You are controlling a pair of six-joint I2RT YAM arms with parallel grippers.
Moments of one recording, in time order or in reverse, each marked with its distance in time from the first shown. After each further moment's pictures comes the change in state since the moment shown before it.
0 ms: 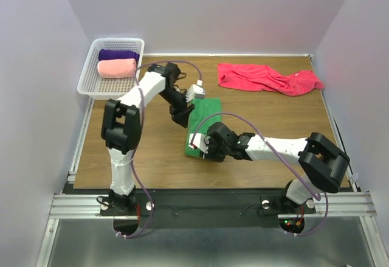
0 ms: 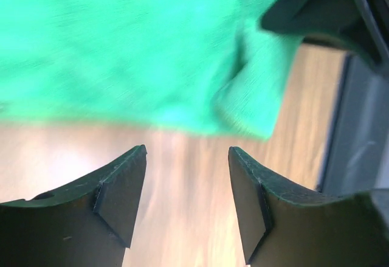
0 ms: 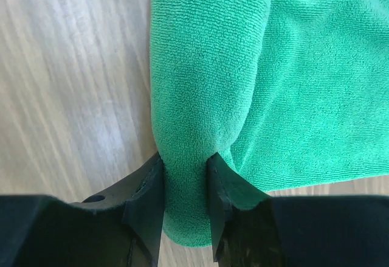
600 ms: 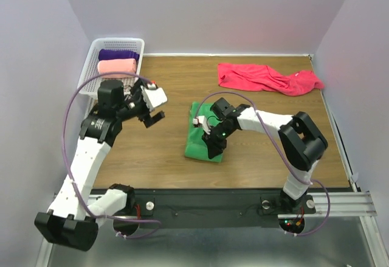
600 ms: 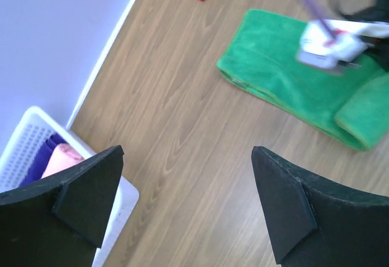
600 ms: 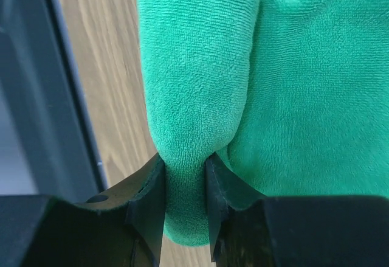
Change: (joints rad) left arm 0.190 -1.019 -0.627 0.664 -0.168 -0.190; right arm -0.264 0.249 0.335 -0.442 -0.558 0.021
